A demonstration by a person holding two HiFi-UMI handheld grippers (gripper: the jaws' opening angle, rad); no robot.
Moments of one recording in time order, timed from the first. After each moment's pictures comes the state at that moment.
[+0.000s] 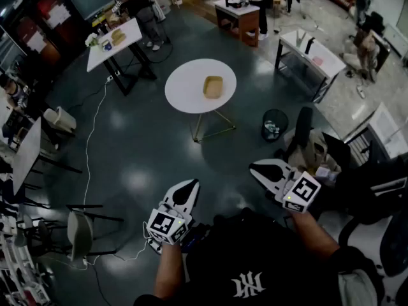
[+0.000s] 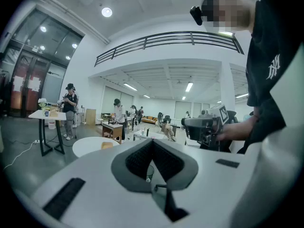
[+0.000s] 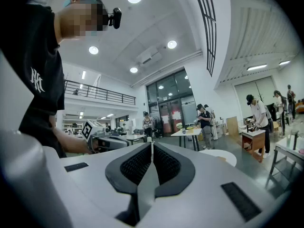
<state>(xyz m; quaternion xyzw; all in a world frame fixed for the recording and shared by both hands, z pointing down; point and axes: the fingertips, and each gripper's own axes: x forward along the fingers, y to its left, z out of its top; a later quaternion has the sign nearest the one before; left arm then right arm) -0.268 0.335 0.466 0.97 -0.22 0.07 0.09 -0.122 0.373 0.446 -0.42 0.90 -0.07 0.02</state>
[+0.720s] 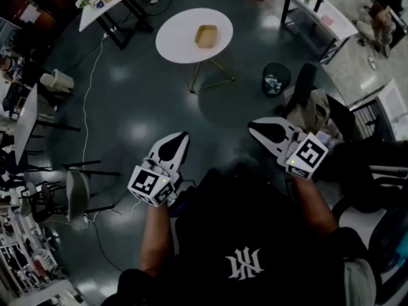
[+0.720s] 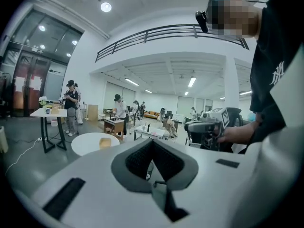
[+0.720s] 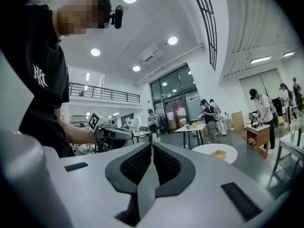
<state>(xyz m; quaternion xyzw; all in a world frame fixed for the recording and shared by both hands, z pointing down) -0.205 0.339 0.454 0.96 -0.23 0.10 0.09 -0.059 0.388 0.459 -0.39 0.92 -0.08 0.01</state>
